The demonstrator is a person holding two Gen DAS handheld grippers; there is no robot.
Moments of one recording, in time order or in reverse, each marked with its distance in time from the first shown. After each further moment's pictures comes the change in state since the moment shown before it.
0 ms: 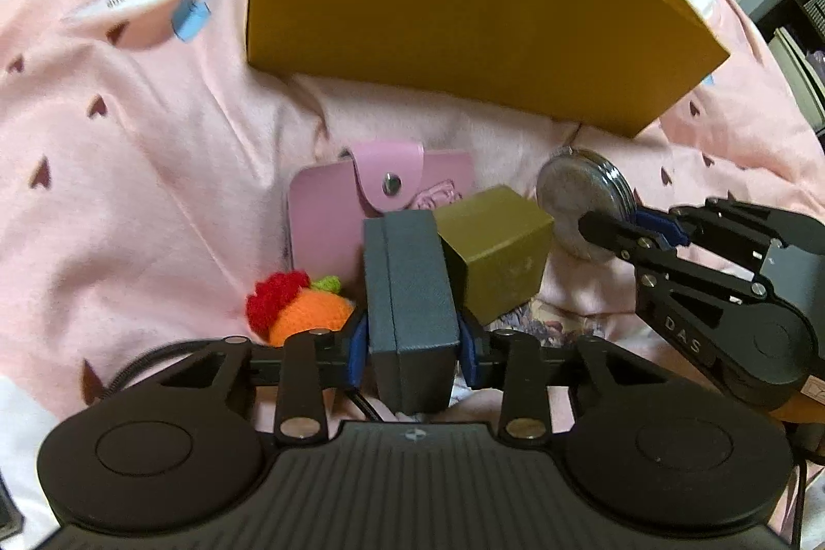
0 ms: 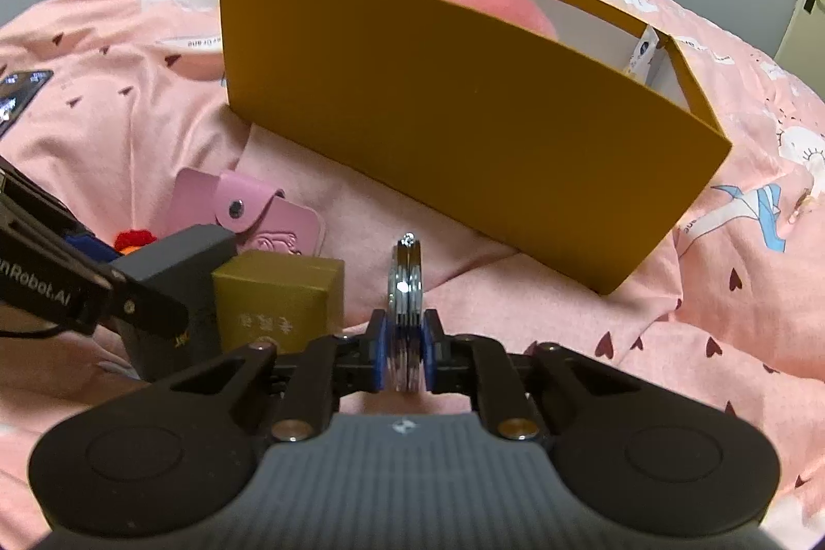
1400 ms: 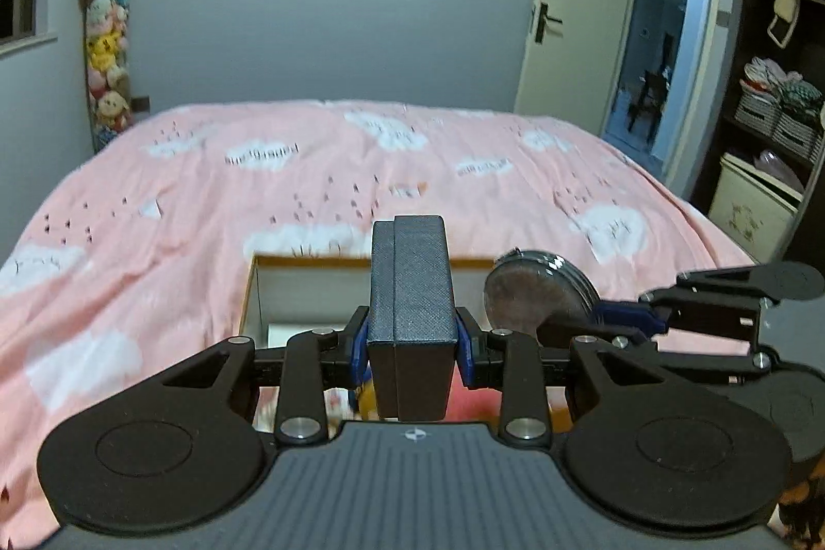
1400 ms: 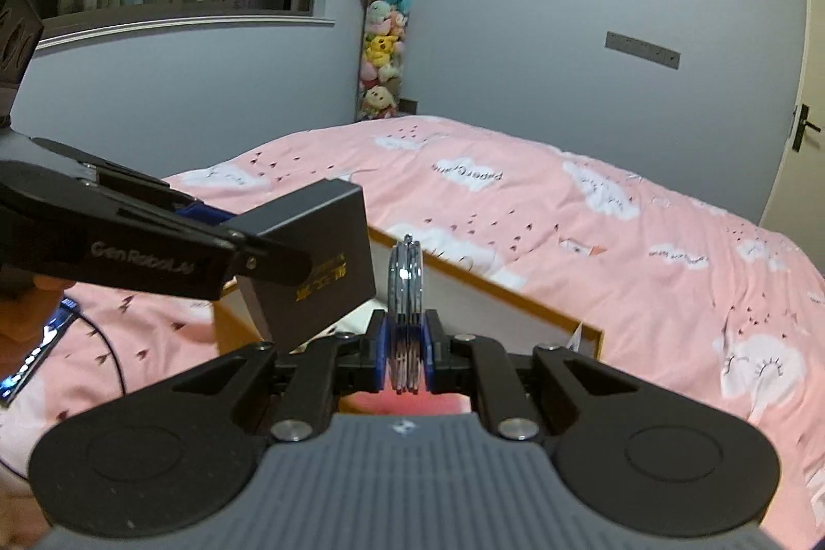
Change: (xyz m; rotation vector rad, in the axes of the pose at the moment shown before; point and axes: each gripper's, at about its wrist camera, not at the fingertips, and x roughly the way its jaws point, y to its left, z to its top) left arm -0.101 -0.073 0.108 0.200 -0.652 0.028; right arm -0.090 -0.046 0.118 -0.074 -0.408 -0.001
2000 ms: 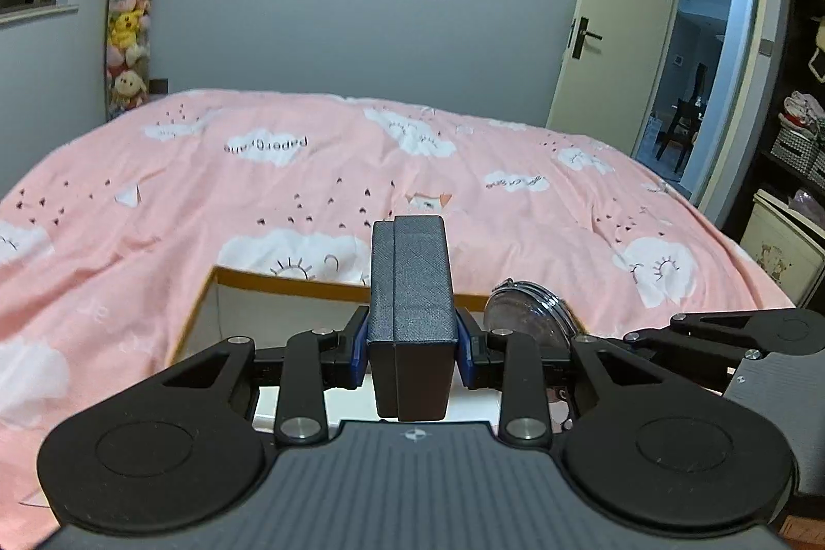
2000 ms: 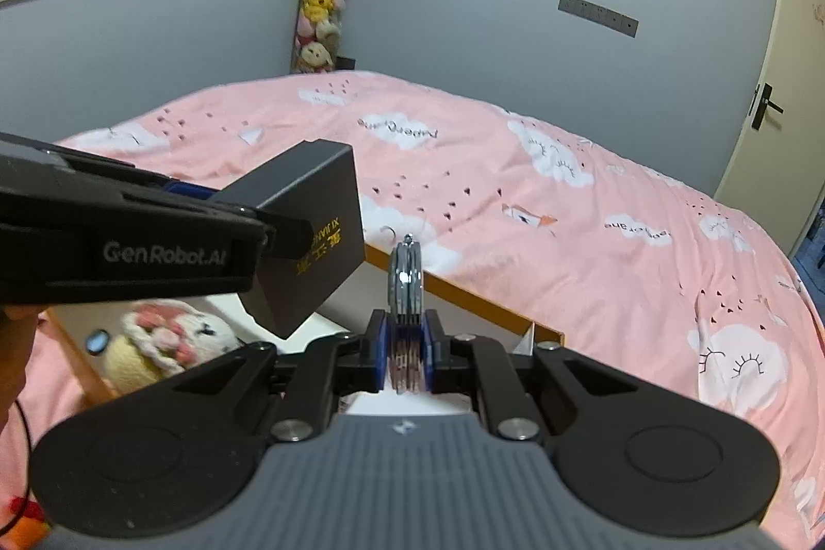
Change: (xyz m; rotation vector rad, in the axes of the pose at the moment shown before) left arm 0.097 0.006 -0.002 -0.092 -0.002 0.033; right arm 0.108 -0.033 0.000 -0.009 0.108 -0.142
